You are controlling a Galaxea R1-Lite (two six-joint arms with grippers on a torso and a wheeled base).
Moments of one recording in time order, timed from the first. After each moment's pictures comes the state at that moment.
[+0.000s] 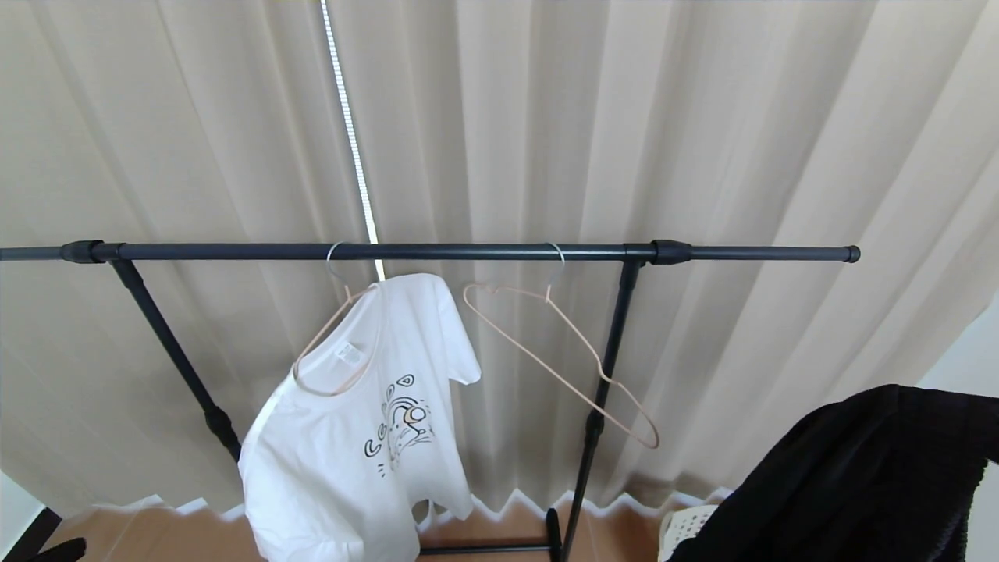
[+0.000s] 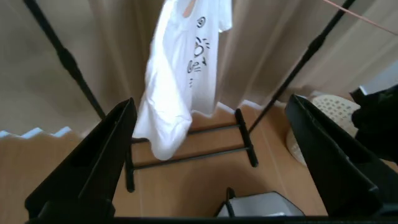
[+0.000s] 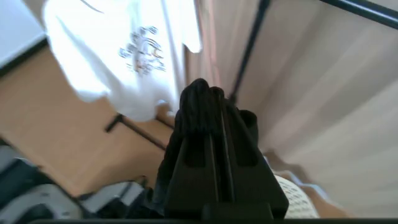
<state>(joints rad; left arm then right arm) -0.09 0.62 -0.15 -0.10 -0.17 -0.02 0.60 0.91 -0.75 0.17 0.00 0.04</state>
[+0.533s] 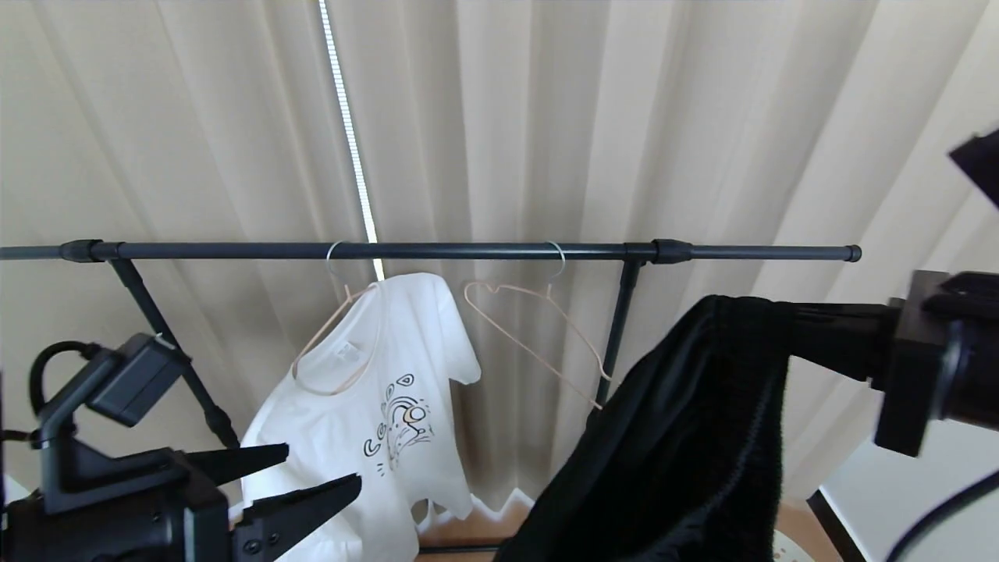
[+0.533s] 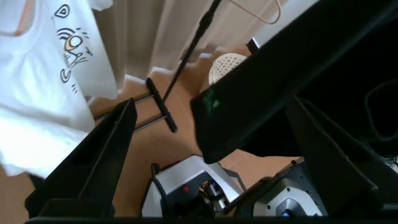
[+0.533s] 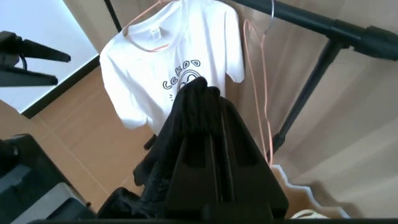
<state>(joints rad) -0.52 1.14 -0.48 -0.19 -0.18 -0.24 0.73 1.24 -0.91 -0.04 -0.02 0.11</state>
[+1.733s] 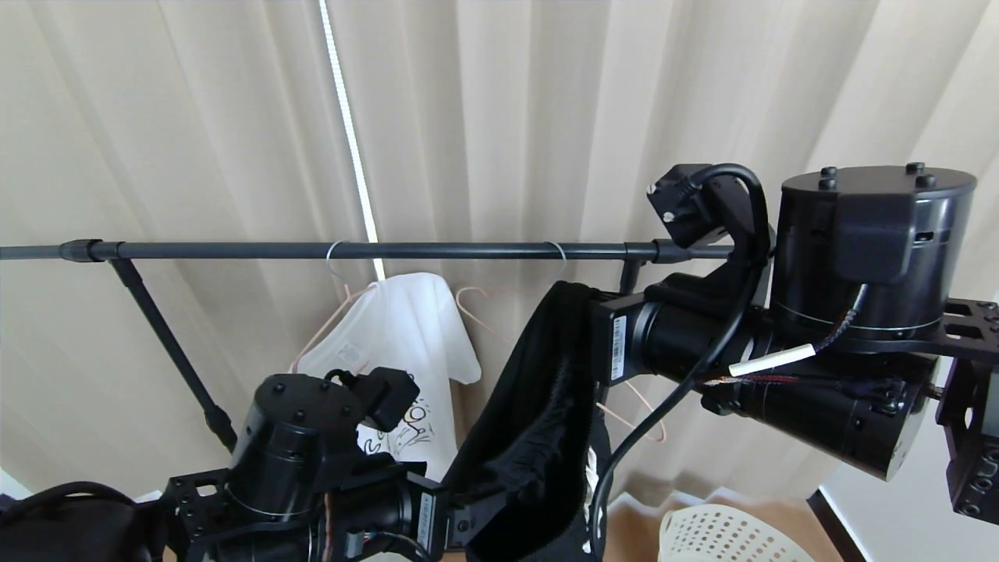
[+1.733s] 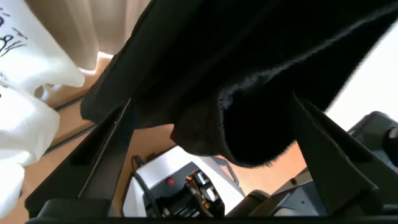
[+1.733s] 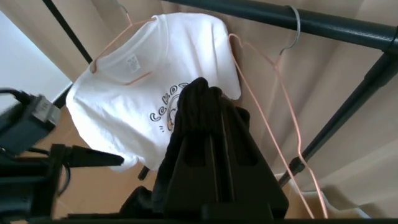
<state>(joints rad) -0.76 1.66 -0.50 -0.55 -0.03 -0.36 0.87 1.62 -0.98 -0.39 -0.31 0.24</state>
